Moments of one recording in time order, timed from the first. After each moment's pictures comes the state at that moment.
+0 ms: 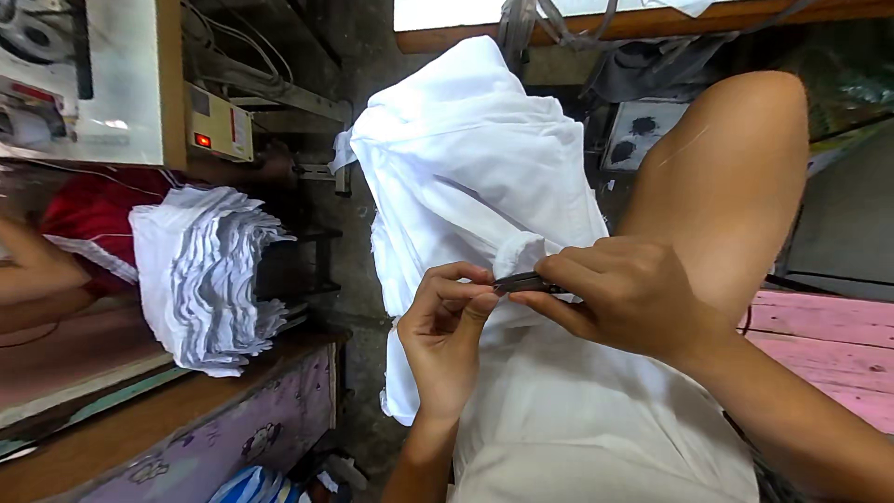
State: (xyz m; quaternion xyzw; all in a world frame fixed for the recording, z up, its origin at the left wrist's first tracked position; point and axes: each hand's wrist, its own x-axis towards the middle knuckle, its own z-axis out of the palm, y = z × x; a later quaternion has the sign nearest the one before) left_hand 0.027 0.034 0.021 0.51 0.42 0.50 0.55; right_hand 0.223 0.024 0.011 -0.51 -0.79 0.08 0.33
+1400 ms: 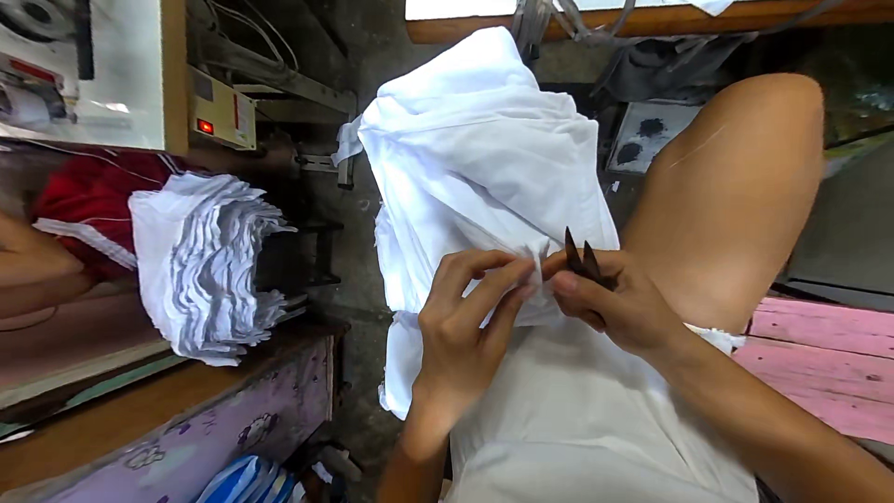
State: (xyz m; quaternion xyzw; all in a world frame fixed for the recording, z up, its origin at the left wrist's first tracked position) left_hand 0.026 0.050 0.028 0.79 0.40 0.35 0.31; right_hand 0.214 0.007 -0.010 -0.44 -0.36 0.66 0.50
